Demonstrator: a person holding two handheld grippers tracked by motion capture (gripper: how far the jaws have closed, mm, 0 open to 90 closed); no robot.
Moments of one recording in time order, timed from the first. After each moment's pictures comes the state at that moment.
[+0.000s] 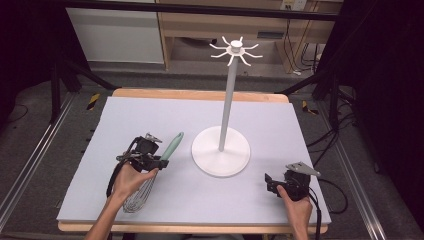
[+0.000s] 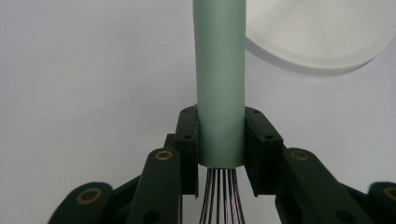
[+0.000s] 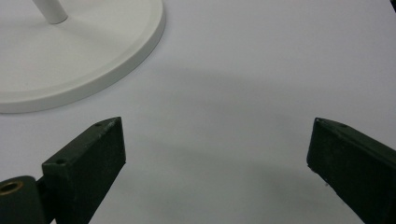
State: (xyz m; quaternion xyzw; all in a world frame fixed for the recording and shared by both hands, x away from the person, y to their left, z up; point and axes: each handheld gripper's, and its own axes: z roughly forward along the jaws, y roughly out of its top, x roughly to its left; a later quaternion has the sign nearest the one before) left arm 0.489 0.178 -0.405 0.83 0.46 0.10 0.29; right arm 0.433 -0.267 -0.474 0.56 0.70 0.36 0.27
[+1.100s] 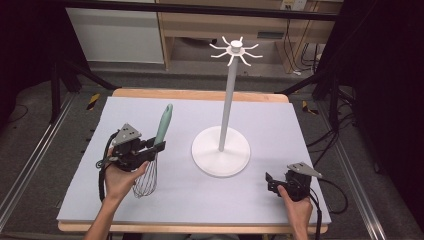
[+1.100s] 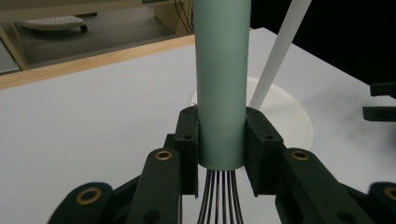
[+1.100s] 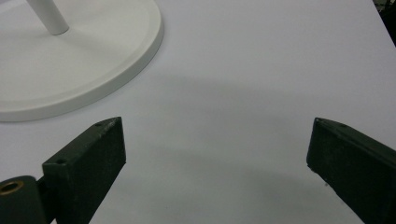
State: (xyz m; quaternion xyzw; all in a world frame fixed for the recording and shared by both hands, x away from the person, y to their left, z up) left arm 0.453 0.196 -0.351 0.75 0.40 0.20 0.49; right arm 0.430 -0.268 -0.472 0.56 0.69 0.37 0.28
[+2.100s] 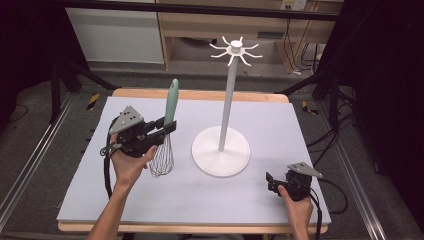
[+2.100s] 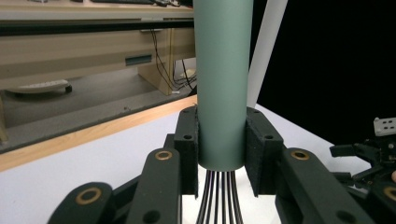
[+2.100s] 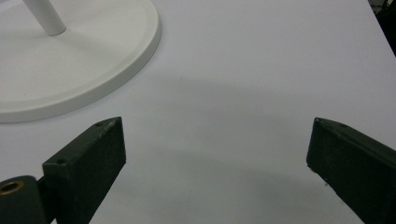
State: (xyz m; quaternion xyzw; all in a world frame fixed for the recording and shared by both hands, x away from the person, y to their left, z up) left arm 0.459 0.171 -0.301 0.71 0.34 0.22 0.58; right arm 0.431 -0.269 -0.472 0.56 0.69 0.37 0.28
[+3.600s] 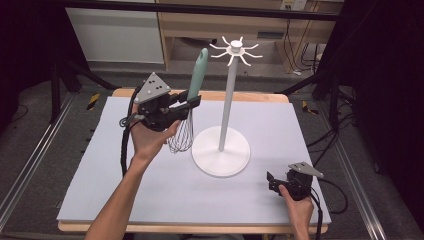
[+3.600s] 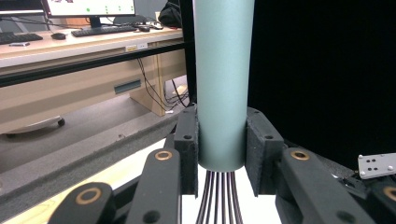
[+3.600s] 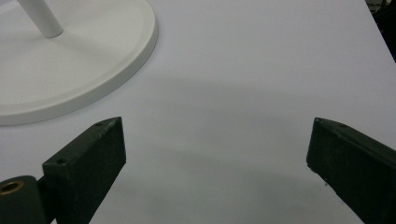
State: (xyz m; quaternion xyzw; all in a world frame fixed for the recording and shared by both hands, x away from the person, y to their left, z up) left arm 0.478 0.118 -0.236 0.72 0.28 0.24 0.59; right arm 0.432 -0.271 -0.472 0.56 0.69 0.37 0.28
